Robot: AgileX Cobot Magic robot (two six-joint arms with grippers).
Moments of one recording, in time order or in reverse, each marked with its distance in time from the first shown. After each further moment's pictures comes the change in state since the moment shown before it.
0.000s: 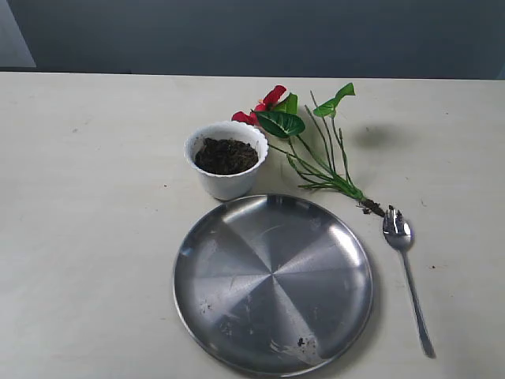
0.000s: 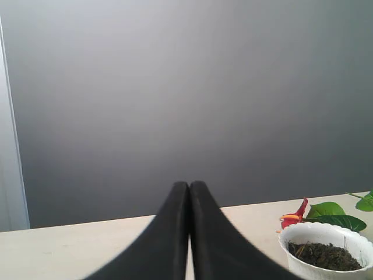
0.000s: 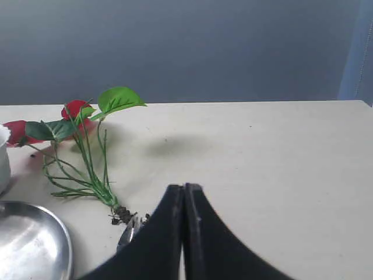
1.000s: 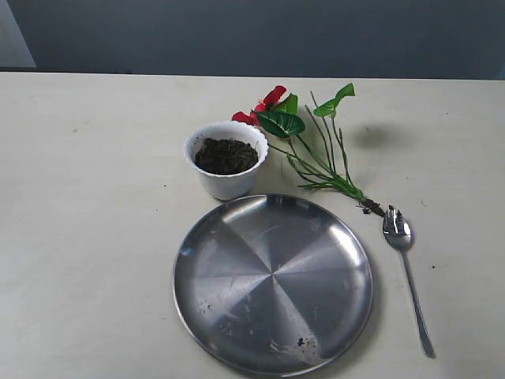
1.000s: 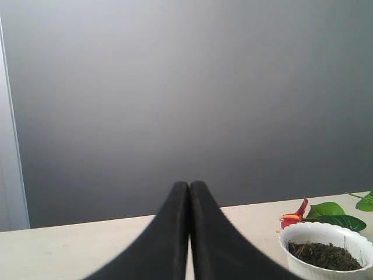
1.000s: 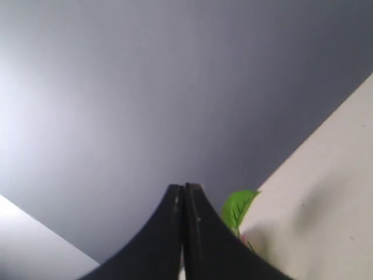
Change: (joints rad) left arm 0.000 0.000 0.000 0.000 0.000 0.000; right arm 0.000 0.000 0.000 0.663 -0.304 0.211
